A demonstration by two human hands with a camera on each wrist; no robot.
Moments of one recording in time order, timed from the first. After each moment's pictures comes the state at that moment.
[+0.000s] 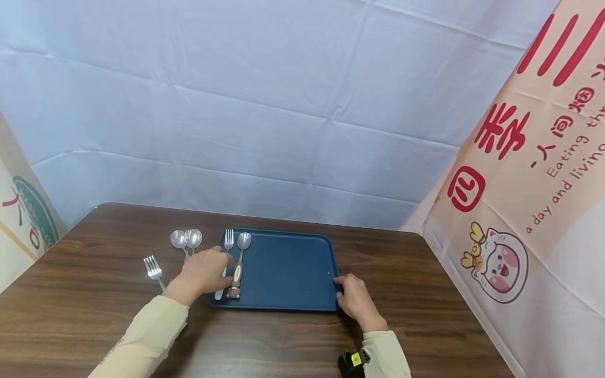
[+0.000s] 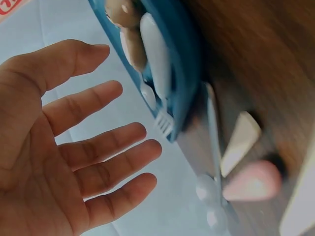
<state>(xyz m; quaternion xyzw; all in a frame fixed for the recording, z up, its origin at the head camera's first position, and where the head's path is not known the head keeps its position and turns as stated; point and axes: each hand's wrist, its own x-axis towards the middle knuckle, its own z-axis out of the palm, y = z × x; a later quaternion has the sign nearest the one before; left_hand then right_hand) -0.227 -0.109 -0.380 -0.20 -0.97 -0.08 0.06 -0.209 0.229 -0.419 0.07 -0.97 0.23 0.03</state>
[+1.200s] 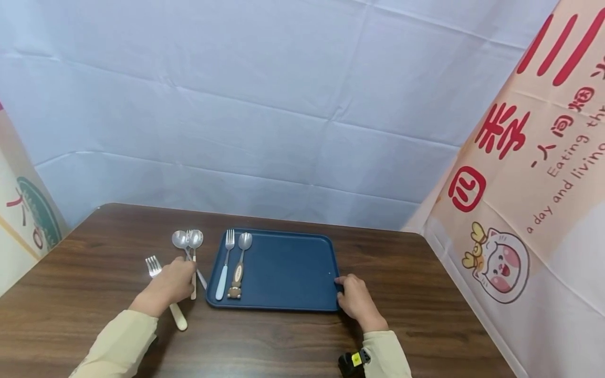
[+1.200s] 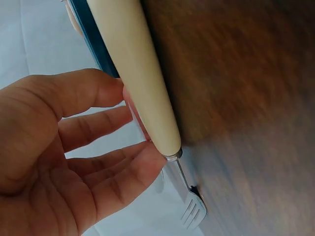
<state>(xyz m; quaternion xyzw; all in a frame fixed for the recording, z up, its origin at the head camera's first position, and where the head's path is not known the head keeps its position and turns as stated) -0.216 -0.167 -0.406 -0.15 -0.98 -0.15 0.05 -0.209 0.229 -0.419 0.09 -0.97 0.22 0.04</state>
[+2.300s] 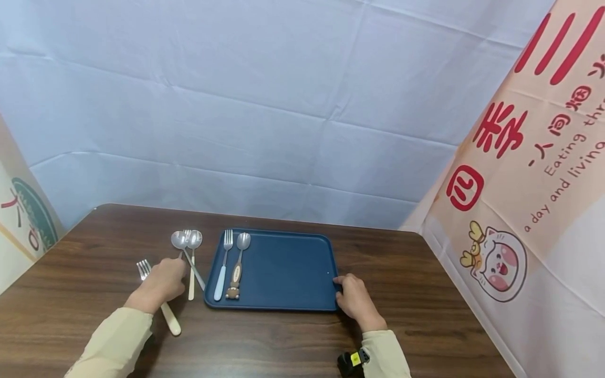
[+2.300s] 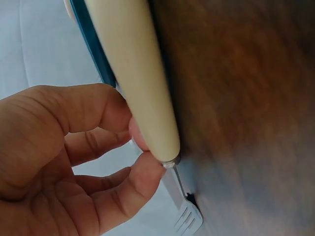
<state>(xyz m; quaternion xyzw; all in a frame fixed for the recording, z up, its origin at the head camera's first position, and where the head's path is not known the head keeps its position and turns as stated) -0.221 -0.179 -0.405 -0.12 -0.98 -0.16 0.03 -0.208 0.230 -0.419 0.09 -0.97 0.22 0.05</state>
